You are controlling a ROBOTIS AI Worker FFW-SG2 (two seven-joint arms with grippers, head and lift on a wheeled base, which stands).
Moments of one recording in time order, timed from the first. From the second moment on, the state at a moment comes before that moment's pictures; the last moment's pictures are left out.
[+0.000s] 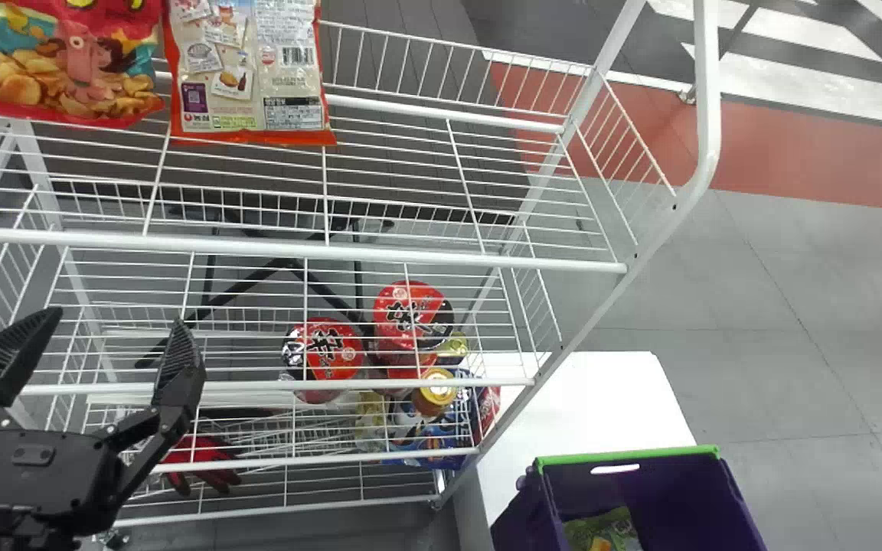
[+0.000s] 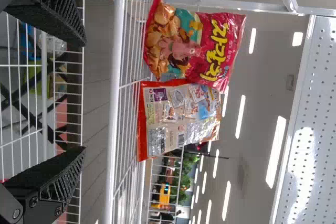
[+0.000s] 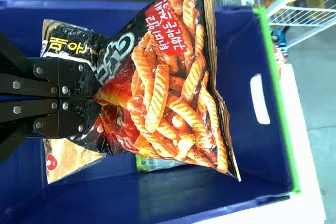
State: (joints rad) left arm 0.59 0.24 -0.31 -2.02 0.10 -0.23 0.18; right arm 0.58 -0.24 -0.98 -1.48 0.34 0.57 1.23
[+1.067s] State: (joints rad) left arm 0.60 0.24 -0.31 -2.03 0.07 -0.21 0.19; right arm 0.58 -0.23 -0.99 -1.60 0.33 0.65 1.26
